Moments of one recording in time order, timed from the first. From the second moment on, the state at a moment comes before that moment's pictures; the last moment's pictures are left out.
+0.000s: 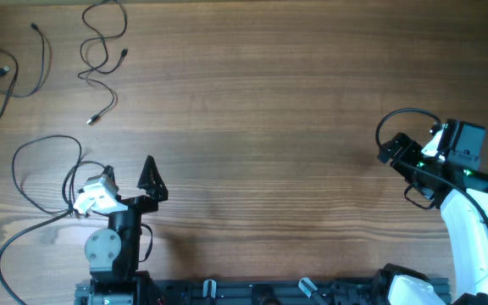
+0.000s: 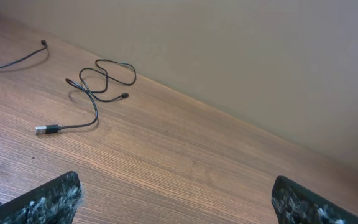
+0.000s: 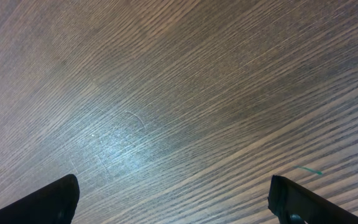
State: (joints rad) left arm 0.02 0.02 0.01 -0.07 -0.03 -0.42; right arm -0.30 1.21 0.71 -0.60 -0.19 0.40
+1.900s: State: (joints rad) left arm 0.02 0.02 0.01 -0.07 -0.02 -0.41; right arm -0.30 1.28 0.72 0.56 -0.31 0.45
